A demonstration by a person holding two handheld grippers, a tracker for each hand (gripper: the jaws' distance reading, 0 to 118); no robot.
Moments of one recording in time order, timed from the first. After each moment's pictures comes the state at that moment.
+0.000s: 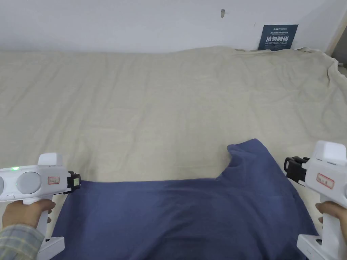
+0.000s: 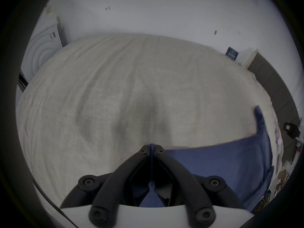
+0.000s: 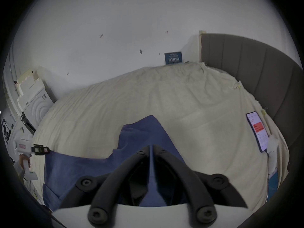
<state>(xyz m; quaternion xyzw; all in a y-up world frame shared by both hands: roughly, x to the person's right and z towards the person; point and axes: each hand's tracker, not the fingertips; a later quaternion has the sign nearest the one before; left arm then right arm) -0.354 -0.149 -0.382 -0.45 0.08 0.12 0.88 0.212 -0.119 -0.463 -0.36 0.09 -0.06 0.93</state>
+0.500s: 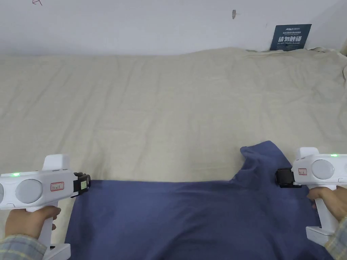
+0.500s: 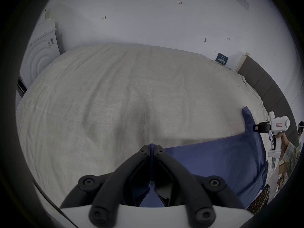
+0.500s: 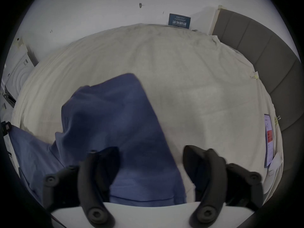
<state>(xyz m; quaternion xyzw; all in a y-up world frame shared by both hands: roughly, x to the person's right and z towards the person) -0.360 -0.130 -0.363 -0.43 0.06 0.11 0.89 0.187 -0.200 -0.534 -0.50 0.06 0.06 0.86</state>
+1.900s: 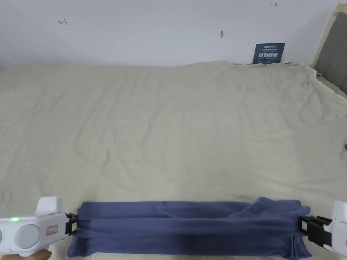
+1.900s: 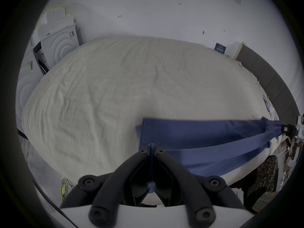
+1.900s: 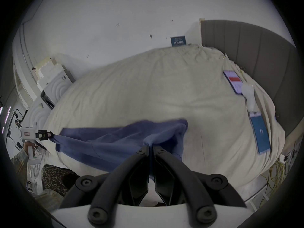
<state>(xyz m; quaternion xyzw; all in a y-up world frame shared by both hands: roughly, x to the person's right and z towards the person) -0.313 -0.153 -0.108 -0.45 0.10 0.09 0.88 0.294 -0.124 -0.183 -0.42 0.15 -0.05 0.89</state>
